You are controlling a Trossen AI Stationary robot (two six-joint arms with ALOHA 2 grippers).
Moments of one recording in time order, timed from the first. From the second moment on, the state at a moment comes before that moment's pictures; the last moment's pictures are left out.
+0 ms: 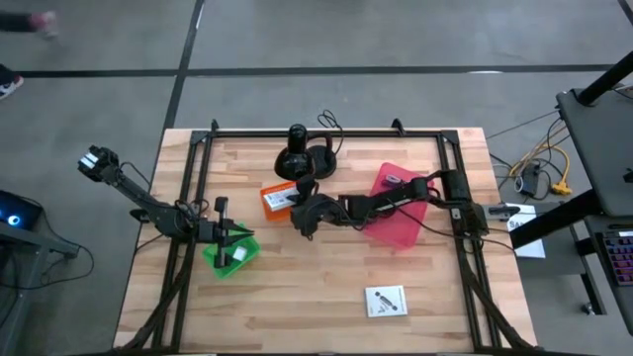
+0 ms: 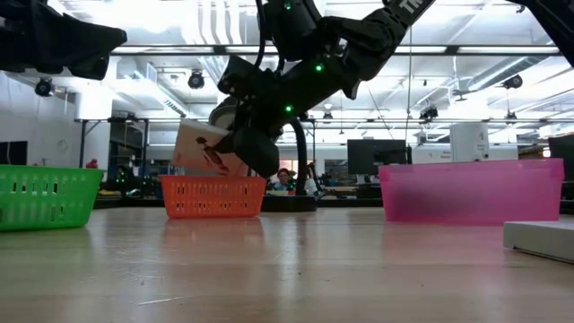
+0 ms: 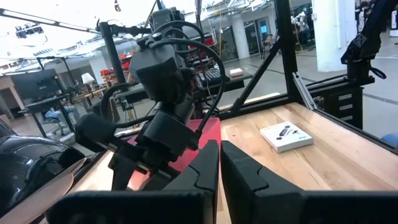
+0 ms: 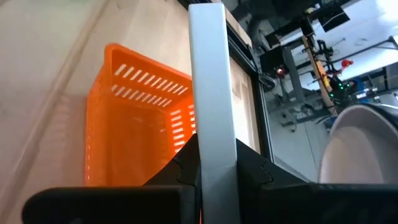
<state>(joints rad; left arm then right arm) -0.62 0.53 0.04 0.62 -0.60 0.27 0.02 2.11 1.32 0.33 0.45 -0.71</state>
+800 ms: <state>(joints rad) -0.62 0.53 0.04 0.62 -0.60 0.27 -0.01 2.17 1.32 0.33 0.45 -0.74</state>
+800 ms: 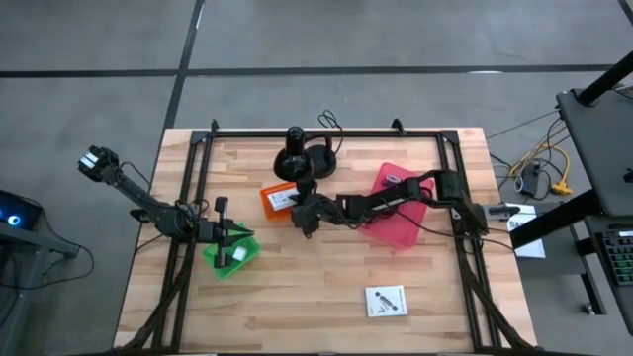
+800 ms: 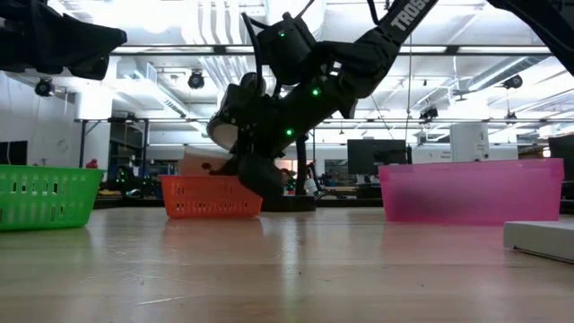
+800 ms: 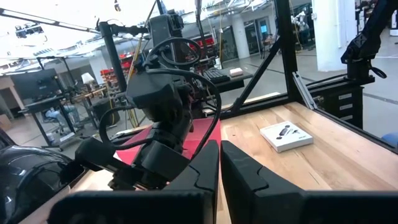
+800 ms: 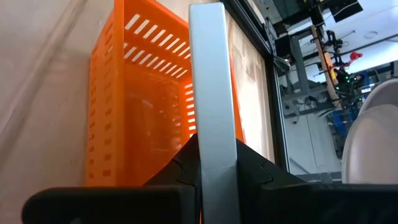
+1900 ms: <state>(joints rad) -0.62 0.56 0.04 0.62 -0.60 0.27 0.00 2.17 1.38 0.26 0.47 -0.74</state>
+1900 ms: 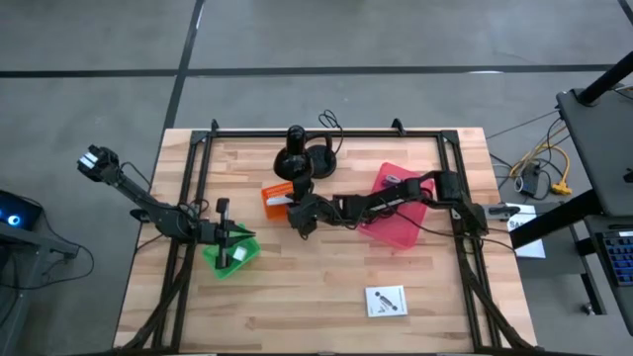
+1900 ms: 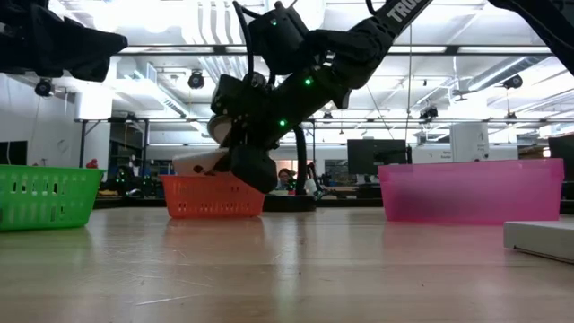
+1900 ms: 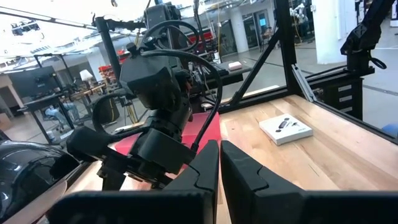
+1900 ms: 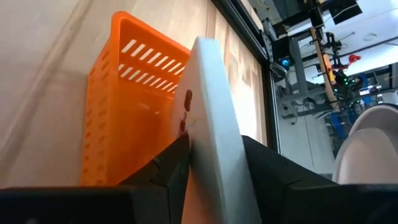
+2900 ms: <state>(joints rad) -0.62 0.56 0.04 0.62 -0.60 0.27 0.06 2.15 1.38 0.27 0.47 -0.76</state>
